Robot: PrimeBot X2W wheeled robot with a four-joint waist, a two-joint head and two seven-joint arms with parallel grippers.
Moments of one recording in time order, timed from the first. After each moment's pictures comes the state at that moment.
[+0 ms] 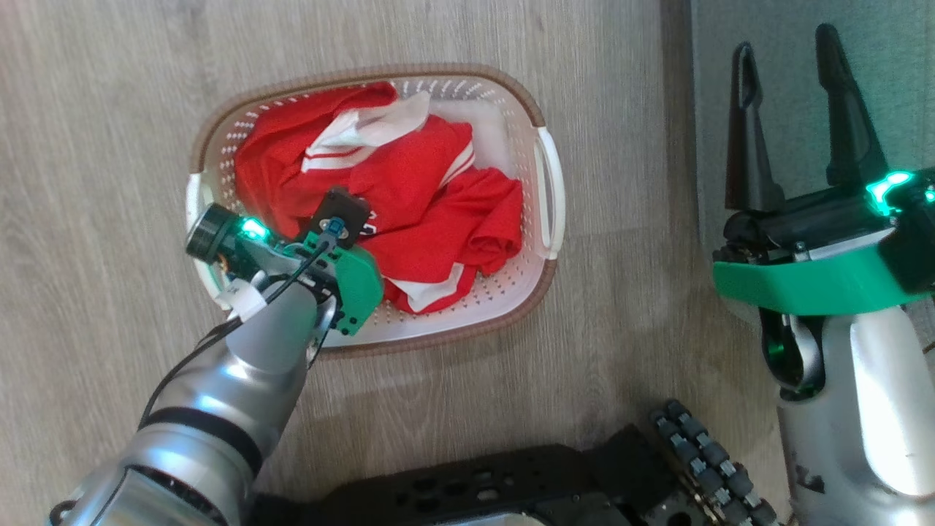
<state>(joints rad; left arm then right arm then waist) -0.88 0.04 -0.77 1.21 -0.18 0.08 -0.25 -0.36 -0.04 0.05 -0.10 0.14 0.13 -0.26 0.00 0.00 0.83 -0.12</state>
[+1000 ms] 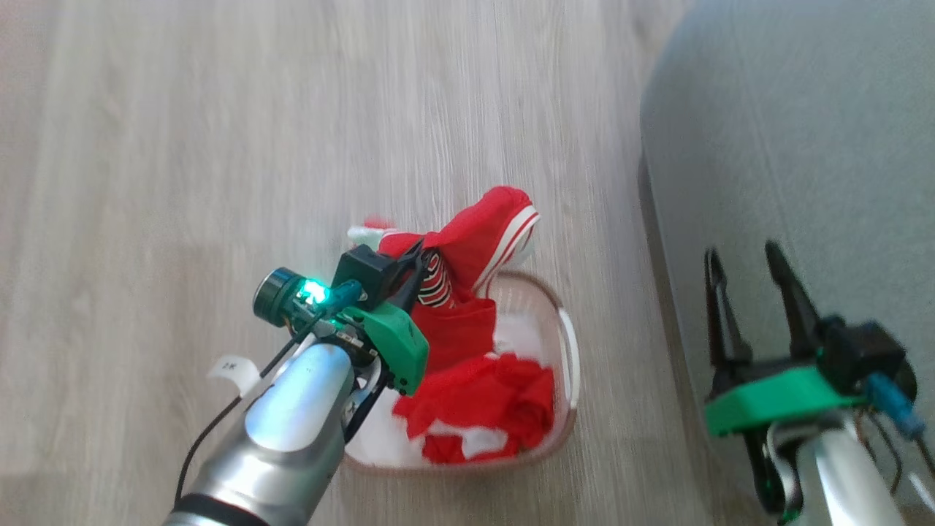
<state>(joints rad) -0.60 0.05 -0.66 0.81 -0.29 -0.05 -0.25 -0.10 -0.04 -0.01 0.12 0.15 0.13 -0.26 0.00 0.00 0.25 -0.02</state>
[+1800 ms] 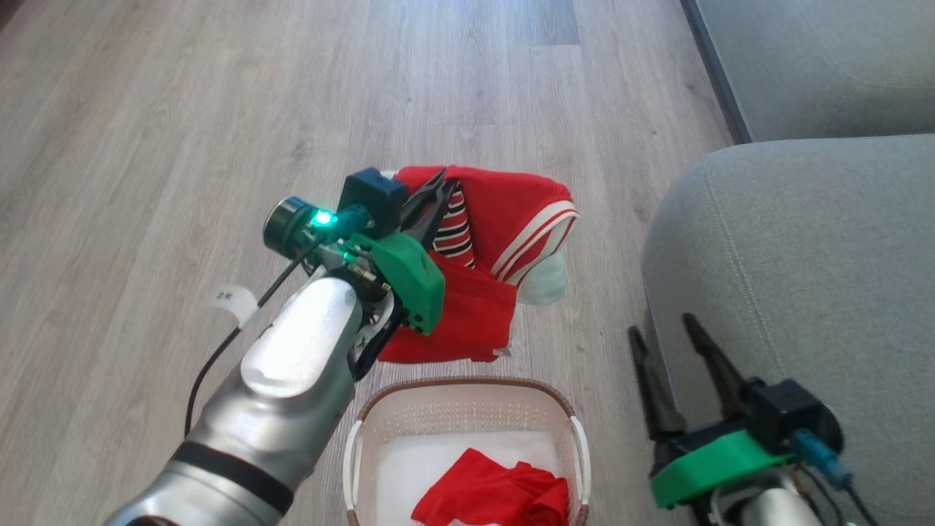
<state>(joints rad) -0.71 0.04 -0.67 0.71 -0.36 -0.09 -0.15 0.03 -0.04 0.14 0.13 0.16 0.13 -0.26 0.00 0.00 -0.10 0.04</state>
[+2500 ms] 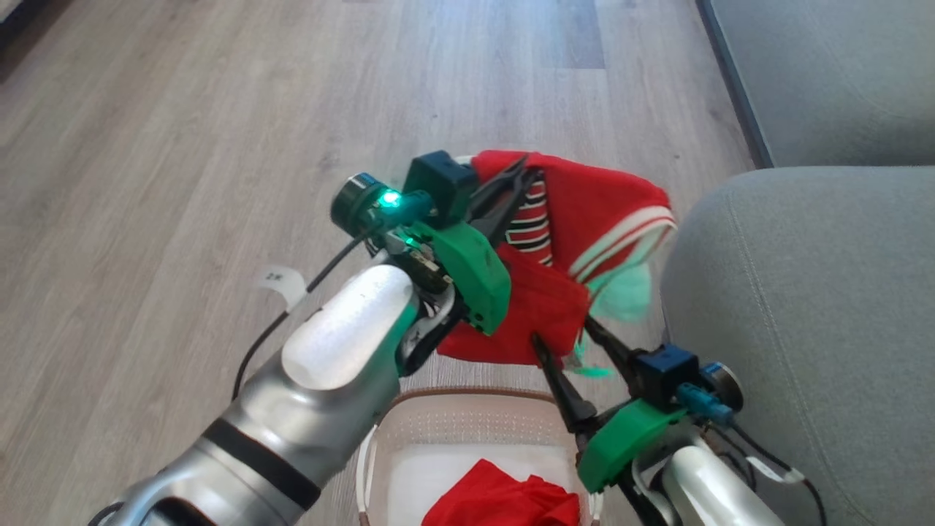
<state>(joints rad) -0.78 0.03 -0.85 0.59 -0.53 -0.05 -0.12 -0.21 -0.05 0.40 0.43 0.22 0.13 -0.26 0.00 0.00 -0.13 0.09</state>
